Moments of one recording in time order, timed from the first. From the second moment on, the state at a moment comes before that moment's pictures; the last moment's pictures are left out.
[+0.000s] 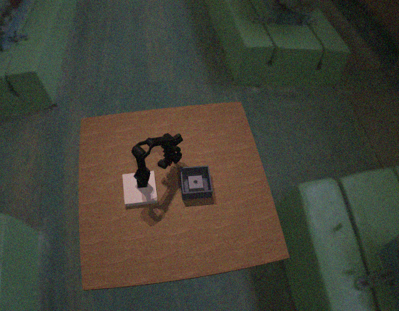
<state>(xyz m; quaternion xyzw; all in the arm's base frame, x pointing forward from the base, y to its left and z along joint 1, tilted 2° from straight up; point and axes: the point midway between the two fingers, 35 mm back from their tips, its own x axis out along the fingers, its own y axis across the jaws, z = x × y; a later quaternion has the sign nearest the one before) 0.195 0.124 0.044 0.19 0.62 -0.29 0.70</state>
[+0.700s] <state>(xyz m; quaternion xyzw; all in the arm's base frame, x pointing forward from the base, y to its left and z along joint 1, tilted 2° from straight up) 0.256 0.081 0.121 0.25 0.54 -0.34 0.73</state>
